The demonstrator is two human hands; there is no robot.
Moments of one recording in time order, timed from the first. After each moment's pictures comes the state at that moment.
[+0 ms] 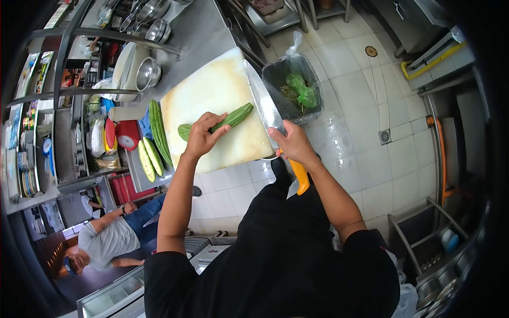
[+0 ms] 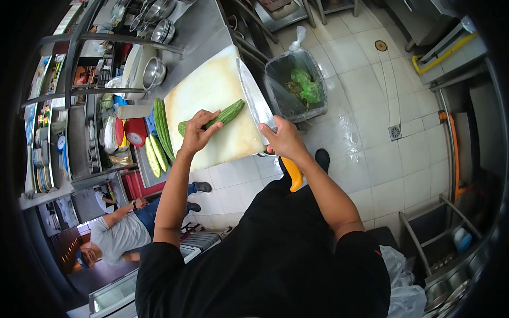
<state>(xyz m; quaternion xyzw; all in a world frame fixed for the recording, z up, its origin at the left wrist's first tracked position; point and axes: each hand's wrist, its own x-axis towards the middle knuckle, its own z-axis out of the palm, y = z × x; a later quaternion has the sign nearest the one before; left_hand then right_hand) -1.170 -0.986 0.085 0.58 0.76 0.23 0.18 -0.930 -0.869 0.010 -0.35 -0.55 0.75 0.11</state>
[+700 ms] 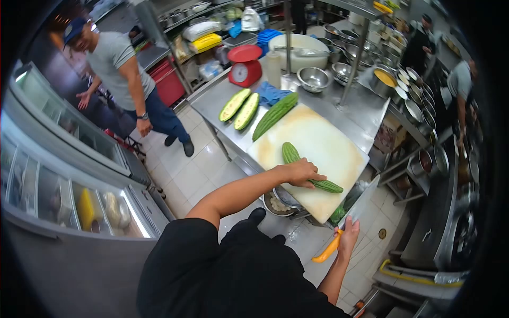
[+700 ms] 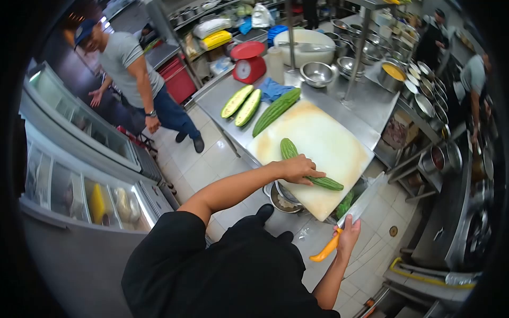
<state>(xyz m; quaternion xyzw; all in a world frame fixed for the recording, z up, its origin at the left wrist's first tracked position) -1.166 -1.044 0.069 0.63 0.76 0.17 0.07 -0.926 -0.845 0.032 -0.33 -0.58 0.74 0.13</state>
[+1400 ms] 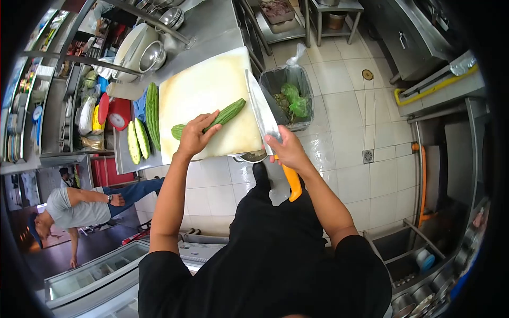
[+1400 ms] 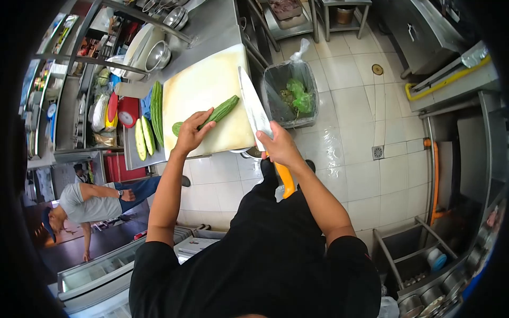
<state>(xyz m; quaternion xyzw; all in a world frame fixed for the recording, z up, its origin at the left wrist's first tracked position) -1.145 -1.019 0.086 0.55 0.79 0.23 0.13 -0.904 -0.871 0.025 -0.28 -0.52 0.80 0.08</state>
